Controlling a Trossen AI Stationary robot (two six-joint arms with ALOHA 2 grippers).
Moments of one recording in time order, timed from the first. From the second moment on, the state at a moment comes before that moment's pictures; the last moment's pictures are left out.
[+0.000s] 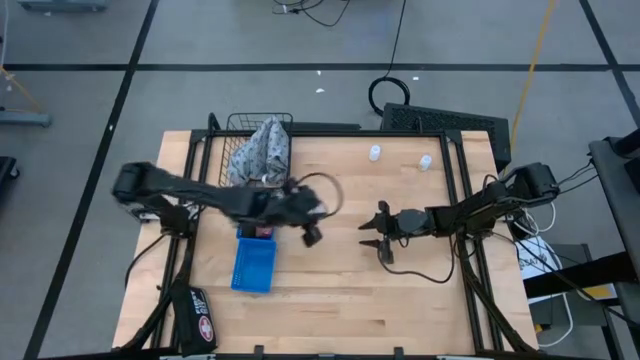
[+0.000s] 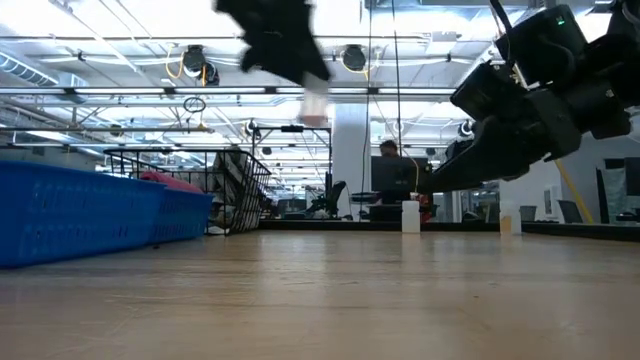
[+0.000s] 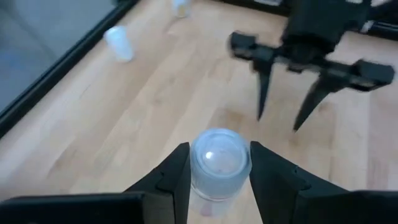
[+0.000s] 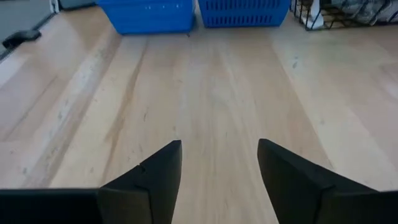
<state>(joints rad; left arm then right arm) -0.13 1.60 1.25 -0.38 -0.41 -0.36 0.14 1.46 0.29 0.75 0.08 0.14</state>
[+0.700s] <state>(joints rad) -0.81 1.16 0.63 -0.39 -0.89 -1.22 0.03 1.46 0.29 1.02 0.08 -0.01</state>
